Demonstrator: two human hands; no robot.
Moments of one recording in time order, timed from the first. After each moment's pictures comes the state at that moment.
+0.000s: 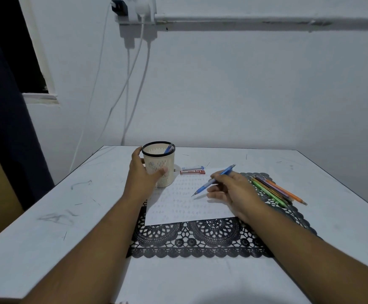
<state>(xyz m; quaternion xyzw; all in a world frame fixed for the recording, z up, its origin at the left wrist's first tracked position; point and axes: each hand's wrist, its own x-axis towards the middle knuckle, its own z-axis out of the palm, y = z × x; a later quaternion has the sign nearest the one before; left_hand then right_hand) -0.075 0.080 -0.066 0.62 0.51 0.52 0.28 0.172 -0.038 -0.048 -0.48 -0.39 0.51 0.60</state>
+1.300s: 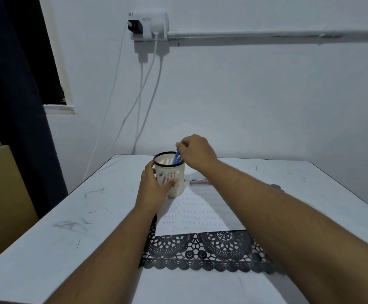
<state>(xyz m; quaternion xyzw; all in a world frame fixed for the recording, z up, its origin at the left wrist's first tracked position) -0.076 0.077 -0.071 0.62 0.52 0.52 0.27 0.083 0.089 0.036 -0.61 -0.68 0.06 0.39</state>
